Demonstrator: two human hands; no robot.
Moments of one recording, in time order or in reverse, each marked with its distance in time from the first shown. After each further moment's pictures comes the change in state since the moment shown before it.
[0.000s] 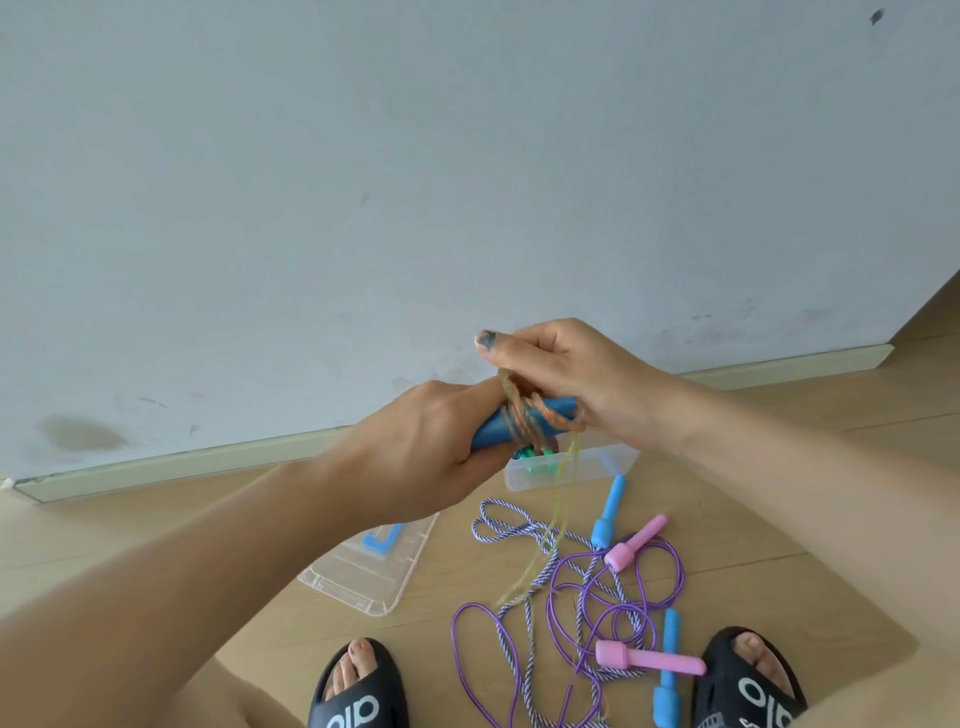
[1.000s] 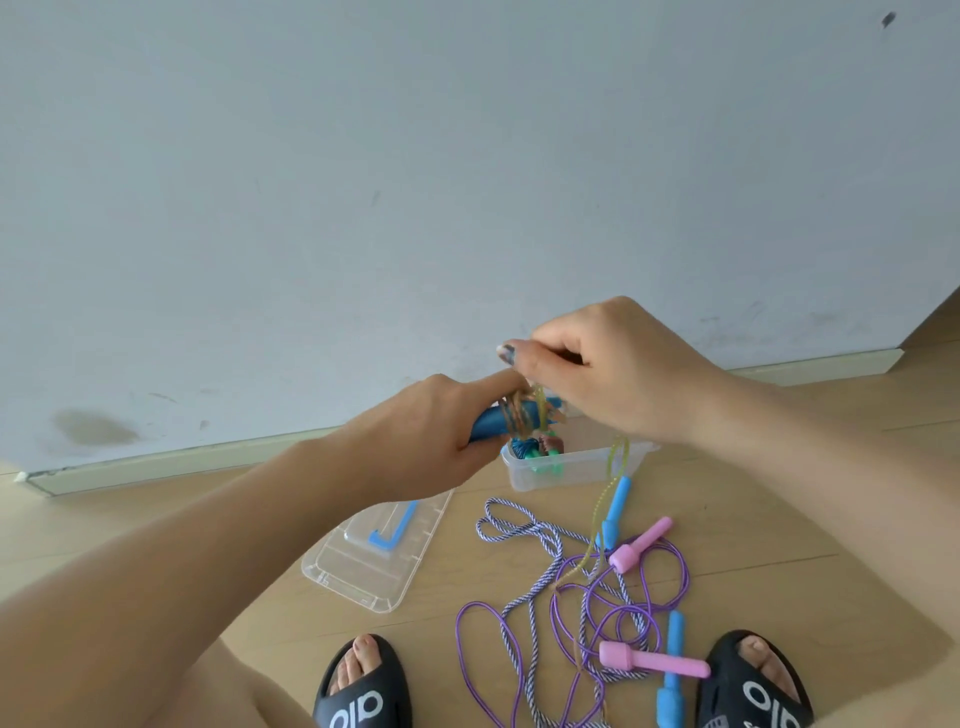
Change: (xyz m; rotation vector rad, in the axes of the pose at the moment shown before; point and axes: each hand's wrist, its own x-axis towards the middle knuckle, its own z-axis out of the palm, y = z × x) left_hand 0.006 -0.008 0.001 0.025 -0.179 -0.250; right_hand -0.013 -0.010 -0.011 -0.651 0.205 -0.178
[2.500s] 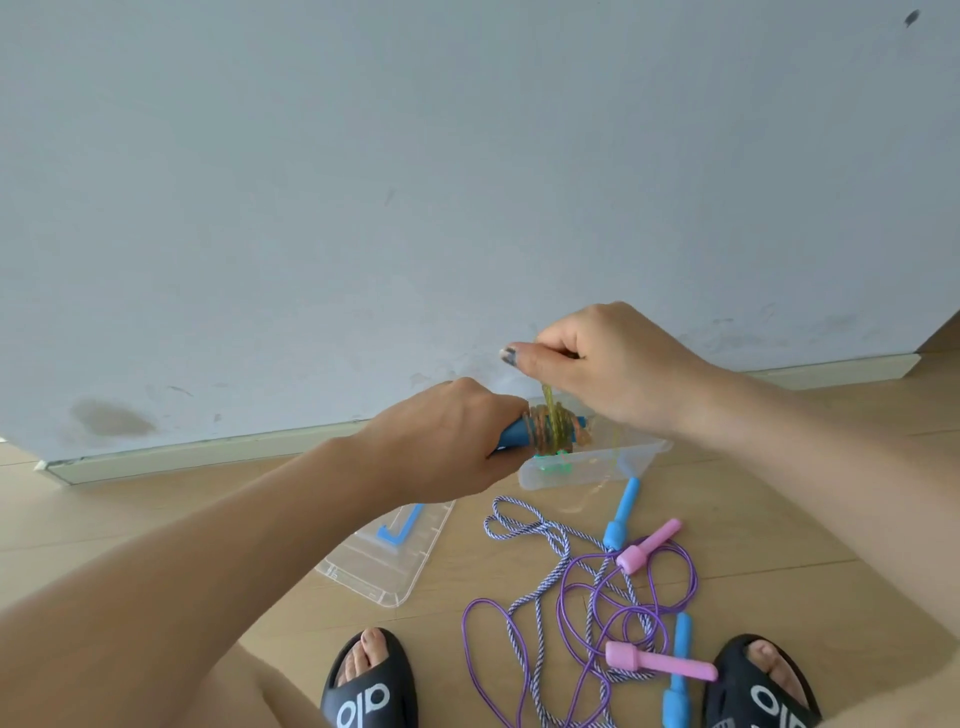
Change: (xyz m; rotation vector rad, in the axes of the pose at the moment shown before) left_hand 0.001 -0.001 0.010 0.186 -0.008 0.030; right_hand 0.009 0.003 0.009 0.044 -0.069 0.051
